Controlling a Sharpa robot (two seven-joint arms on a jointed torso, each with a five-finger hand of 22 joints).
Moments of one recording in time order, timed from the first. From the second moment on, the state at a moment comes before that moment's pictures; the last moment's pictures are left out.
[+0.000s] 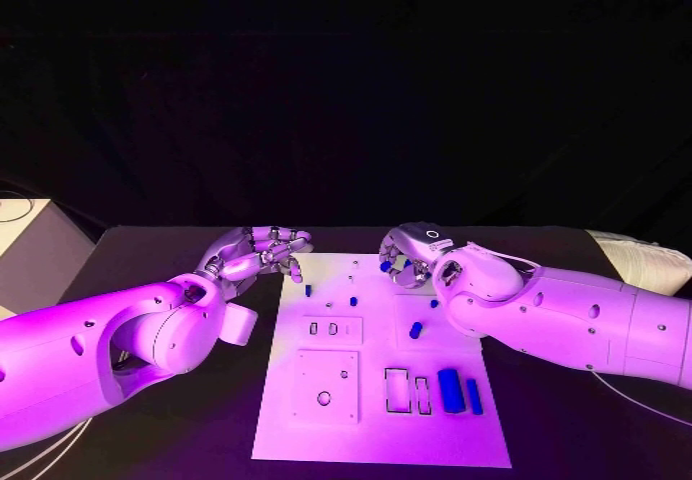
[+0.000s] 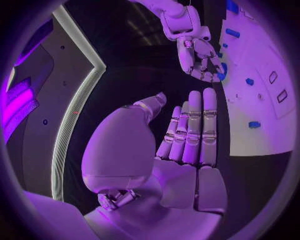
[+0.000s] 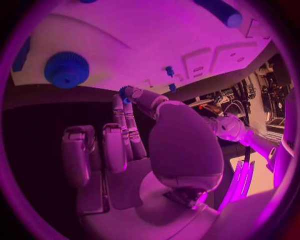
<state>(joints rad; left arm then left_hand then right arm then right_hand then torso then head) 1.19 -0.98 -0.05 1.70 -0.09 -0.33 0.37 1.34 -0.18 0.50 0.12 0.05 0.82 0.21 0.33 0.17 1.08 0.14 0.09 0.07 1.07 0.08 0.72 0.58 0.17 0.96 0.17 0.84 0.48 1.29 -0.61 -0.19 1.36 -1.63 -0.48 -0.27 1.28 -0.18 0.68 -0.10 0.15 1.09 0.13 0.27 0.38 1.24 0.08 0.12 0.17 1.46 -0.02 1.44 1.30 0.01 1.46 0.09 1.52 1.31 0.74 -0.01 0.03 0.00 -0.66</state>
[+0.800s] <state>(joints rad) 1.20 -0.97 -0.05 1.71 -0.09 -0.32 0.37 1.34 -0.18 0.50 0.12 0.05 0.82 0.21 0.33 0.17 1.08 0.14 0.09 0.07 1.07 0.08 0.72 0.58 0.17 0.96 0.17 0.84 0.49 1.29 -0.46 -0.18 1.20 -1.60 -0.52 -0.27 1.28 -0.18 0.68 -0.10 0.16 1.08 0.13 0.27 0.38 1.24 0.08 0.12 0.17 1.46 -0.02 1.44 1.29 0.01 1.46 0.09 1.52 1.31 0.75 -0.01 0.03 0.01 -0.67</state>
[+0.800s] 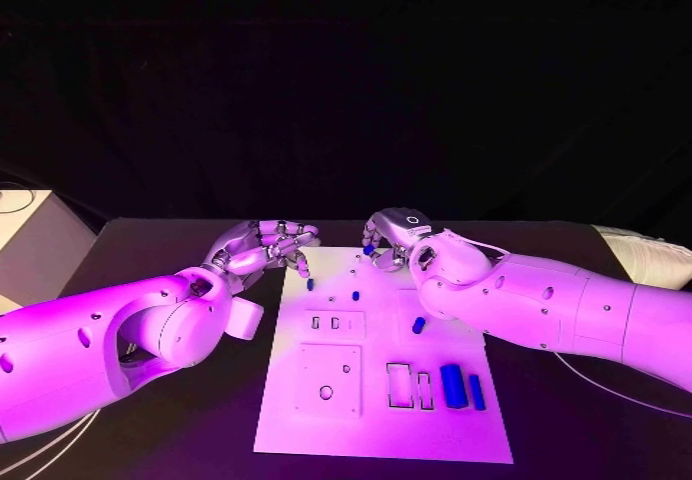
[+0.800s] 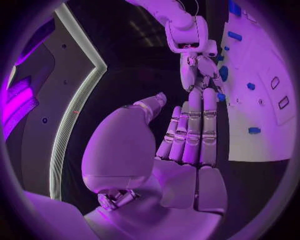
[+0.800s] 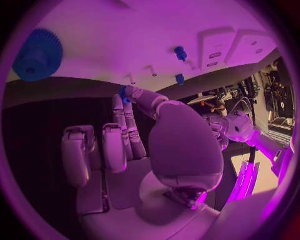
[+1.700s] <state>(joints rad) 1.20 -0.97 -0.05 1.71 -0.08 -0.32 0.37 1.34 -0.18 0.50 0.12 0.05 0.82 0.21 0.33 0.17 1.08 0.14 0.09 0.07 1.06 0.08 0.72 0.58 0.17 0.95 0.17 0.85 0.49 1.29 -0.43 -0.19 1.18 -1.59 -0.51 -0.26 1.28 -0.17 0.68 -0.10 0.16 1.07 0.13 0.27 0.38 1.24 0.08 0.12 0.17 1.46 -0.02 1.44 1.28 0.01 1.46 0.09 1.52 1.31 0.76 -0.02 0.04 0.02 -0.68</state>
